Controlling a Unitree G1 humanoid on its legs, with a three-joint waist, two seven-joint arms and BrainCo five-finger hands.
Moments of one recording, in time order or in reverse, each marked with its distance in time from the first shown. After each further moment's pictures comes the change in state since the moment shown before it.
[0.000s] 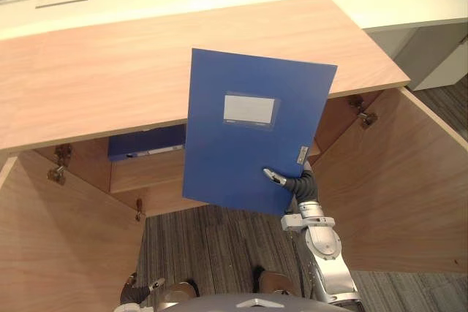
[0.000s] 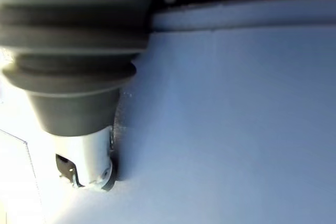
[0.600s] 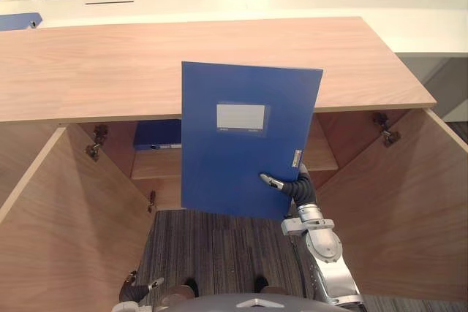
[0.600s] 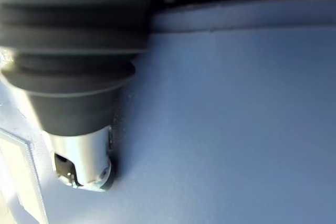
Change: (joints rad) left arm -0.007 0.018 -0.007 0.030 0.012 0.000 -0.002; right arm 0.015 -0.036 -0.003 -0.002 -0.022 0.003 0.035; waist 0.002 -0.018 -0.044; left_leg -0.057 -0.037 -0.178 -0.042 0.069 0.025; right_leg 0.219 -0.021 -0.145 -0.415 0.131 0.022
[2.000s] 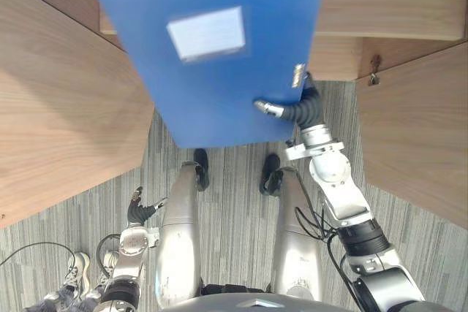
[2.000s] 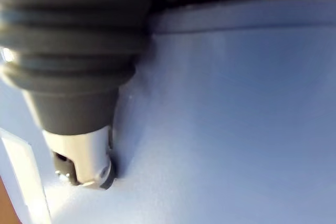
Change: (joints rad) left arm -0.256 0.006 -0.029 -0.287 -0.060 -0.023 0.050; right arm -0.553 -0.256 0.065 -0.025 0.093 0.023 -0.124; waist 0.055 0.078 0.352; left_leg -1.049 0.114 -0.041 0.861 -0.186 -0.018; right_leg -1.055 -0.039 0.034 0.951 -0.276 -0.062
